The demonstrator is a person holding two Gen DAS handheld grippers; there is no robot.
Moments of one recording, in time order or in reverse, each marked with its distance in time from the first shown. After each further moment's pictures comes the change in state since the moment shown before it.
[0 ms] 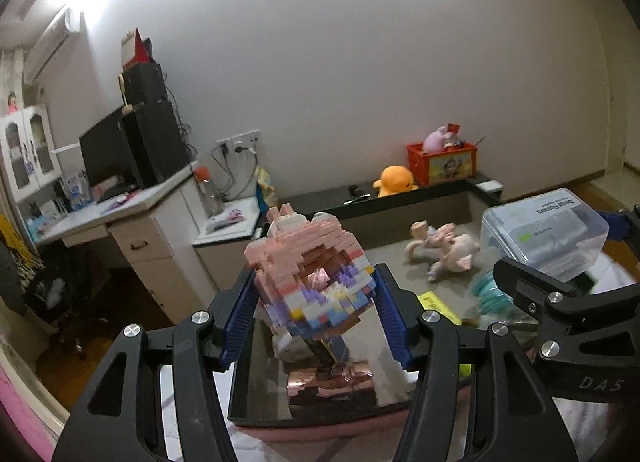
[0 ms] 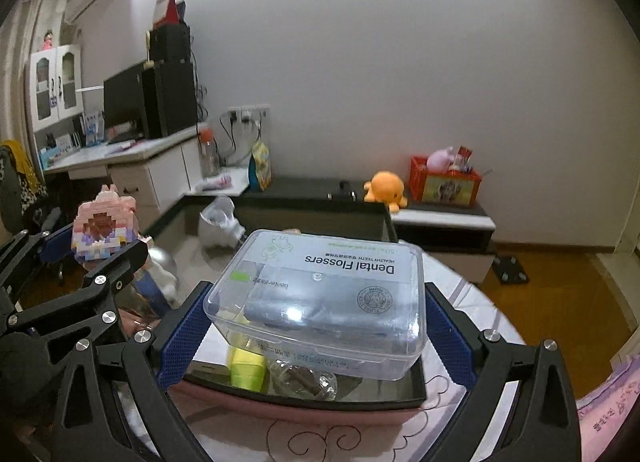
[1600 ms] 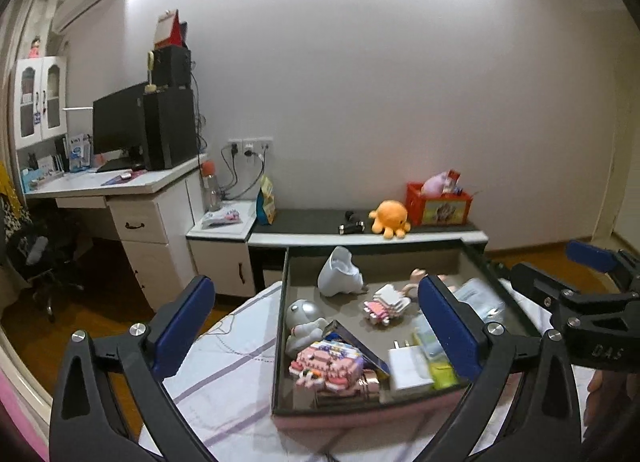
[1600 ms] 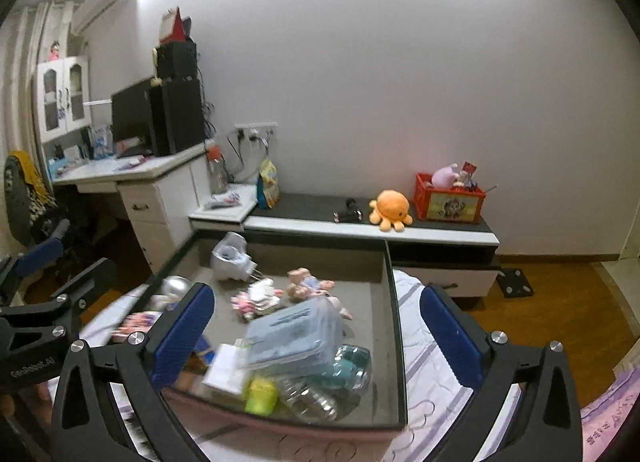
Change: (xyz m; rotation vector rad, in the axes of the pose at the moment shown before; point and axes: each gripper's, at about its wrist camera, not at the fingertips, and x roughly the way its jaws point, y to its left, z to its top) left arm -0.061 0.065 0.021 -0.233 -0.057 -0.077; right arm -0.038 -0.001 0.040 -0.001 -0.069 0.039
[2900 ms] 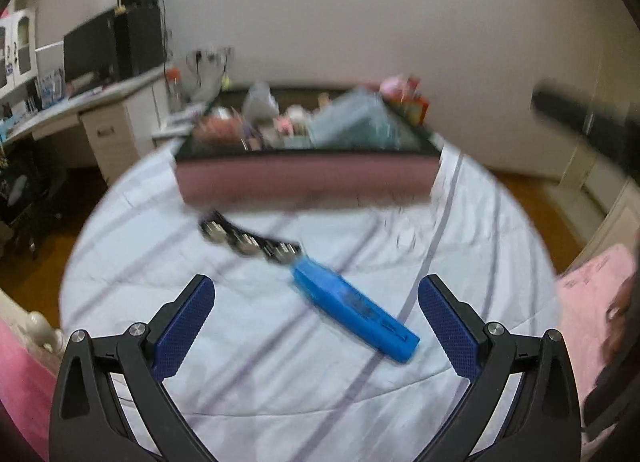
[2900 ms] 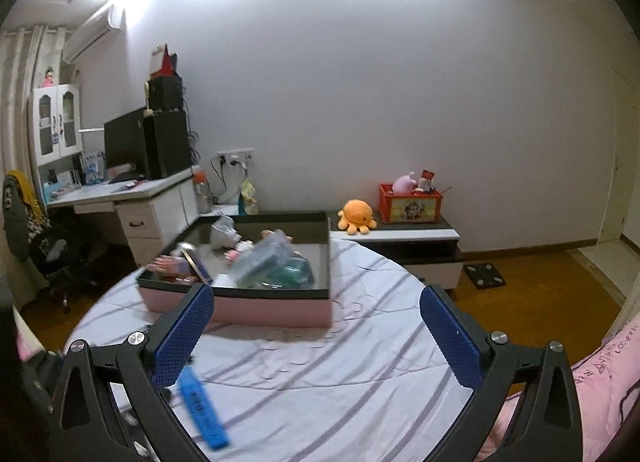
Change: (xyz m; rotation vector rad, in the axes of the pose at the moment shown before) left arm -0.068 -0.093 -0.137 0.011 0.379 -0.093; right arm -0.132 -0.037 -0.086 0.060 -0.086 -0.086
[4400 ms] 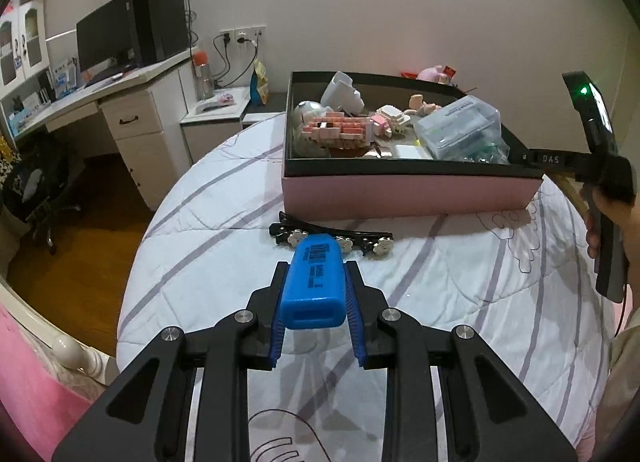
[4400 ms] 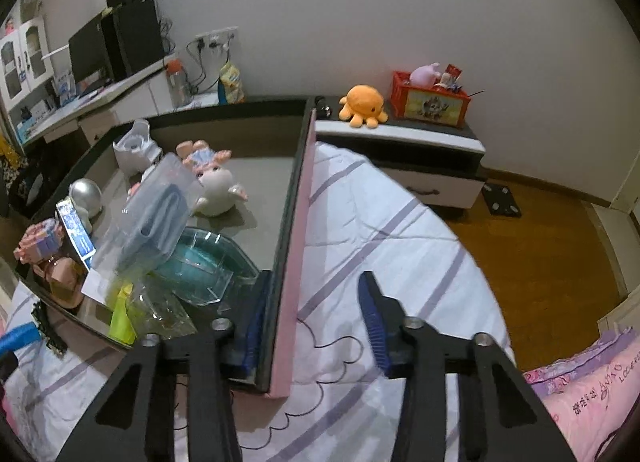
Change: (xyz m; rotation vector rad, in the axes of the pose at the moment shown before) left arm 0.024 0.111 0.034 -0.020 0.032 0.051; right arm 0.213 -0.025 0.008 -0.033 0.463 0.023
